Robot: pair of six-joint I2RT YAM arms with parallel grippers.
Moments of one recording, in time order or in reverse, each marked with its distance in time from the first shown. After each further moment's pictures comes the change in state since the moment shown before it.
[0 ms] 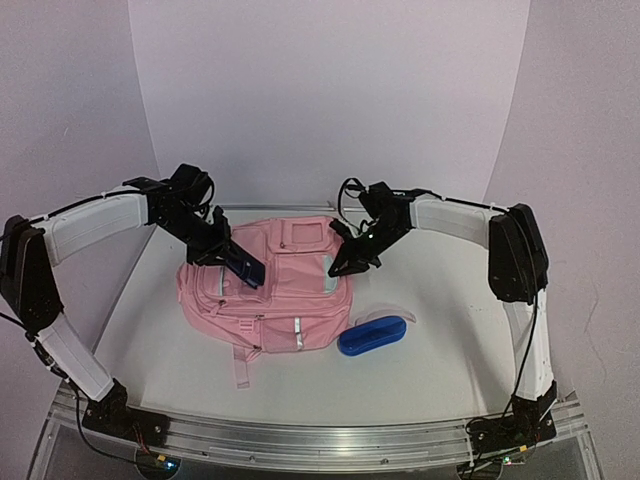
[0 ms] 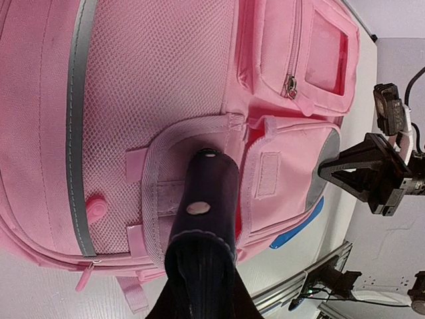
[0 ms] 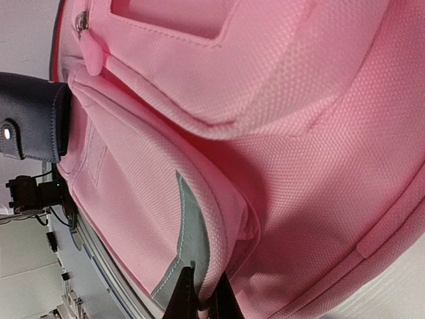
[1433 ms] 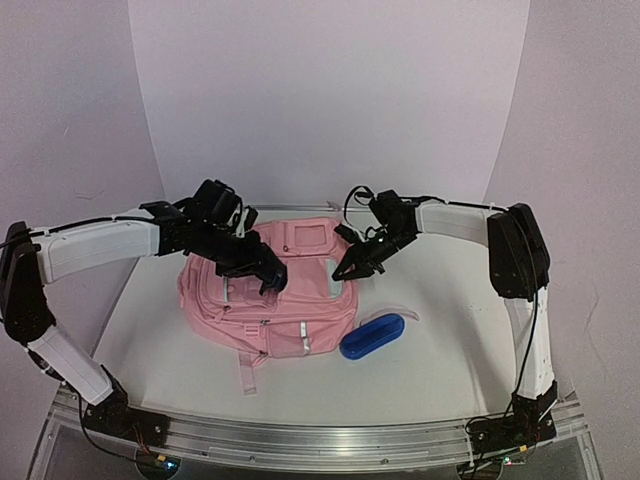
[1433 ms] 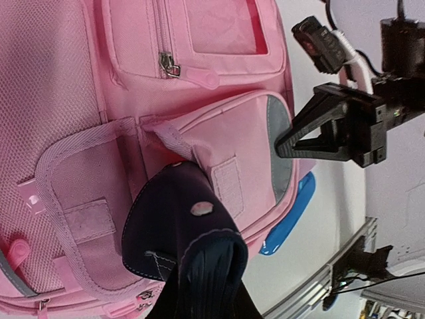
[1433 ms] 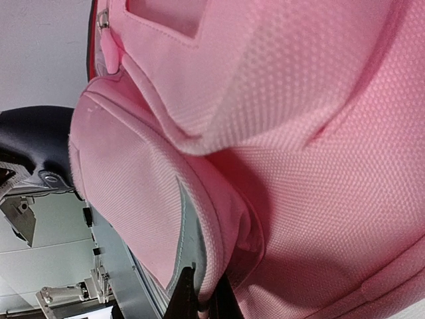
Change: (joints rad) left arm -0.249 -0.031 -0.094 0.250 -0.144 0.034; right arm -0.051 0.014 -0.066 0.036 -0.212 -0.049
